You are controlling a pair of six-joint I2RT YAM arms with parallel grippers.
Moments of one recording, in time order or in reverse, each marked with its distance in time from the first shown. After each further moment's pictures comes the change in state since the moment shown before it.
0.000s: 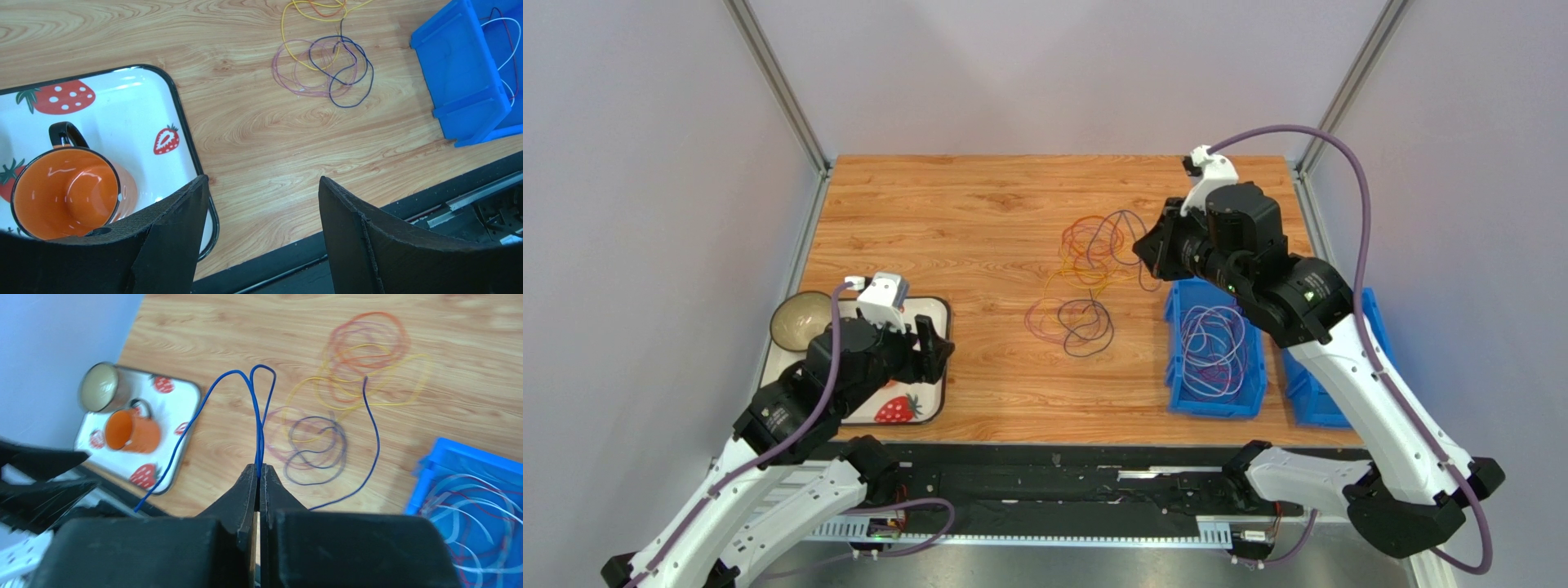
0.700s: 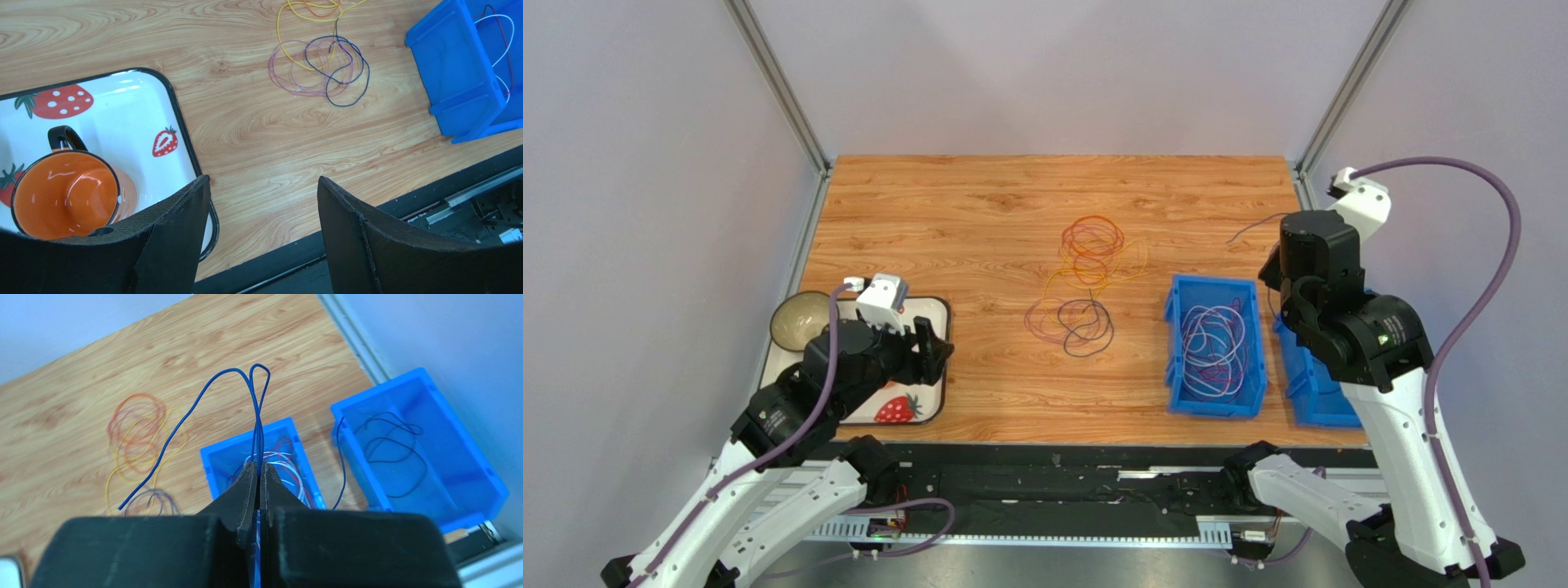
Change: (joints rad) left arm 0.000 -0.013 0.000 0.001 0.012 0.012; right arm -0.203 -0.174 -0.003 -0.269 0.652 0.076
